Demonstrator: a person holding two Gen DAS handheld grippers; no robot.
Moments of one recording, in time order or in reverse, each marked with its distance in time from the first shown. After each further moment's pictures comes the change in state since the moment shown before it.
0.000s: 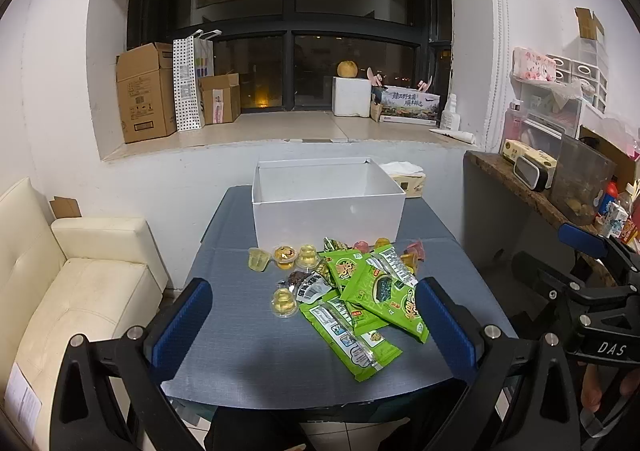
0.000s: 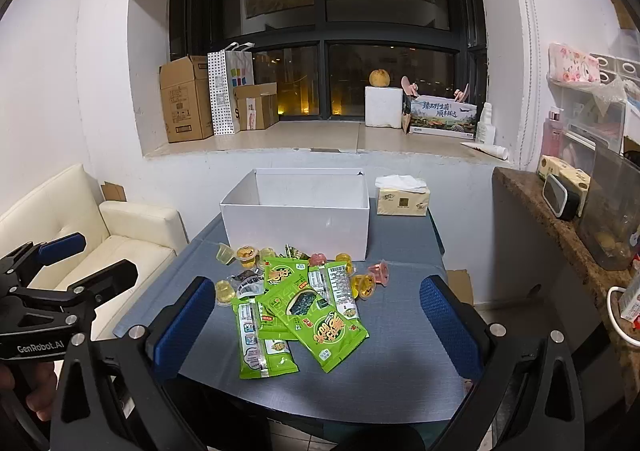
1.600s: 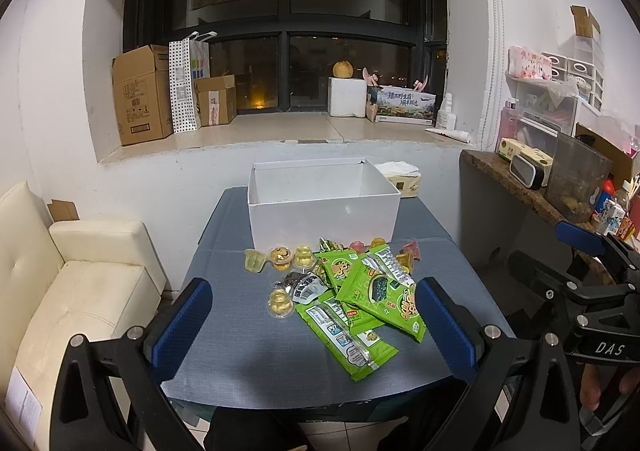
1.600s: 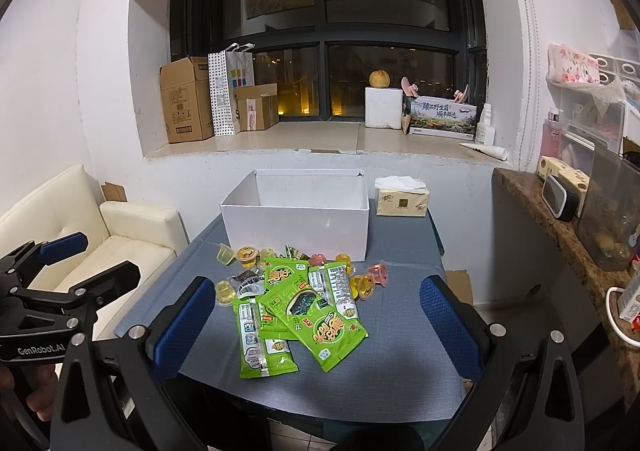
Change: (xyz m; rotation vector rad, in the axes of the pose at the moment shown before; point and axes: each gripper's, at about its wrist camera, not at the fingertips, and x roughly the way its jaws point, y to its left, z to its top) left arm -0.003 -0.003 0.001 0.012 0.001 -0.011; right arm -0.002 0.000 0.002 -0.001 0.000 -0.003
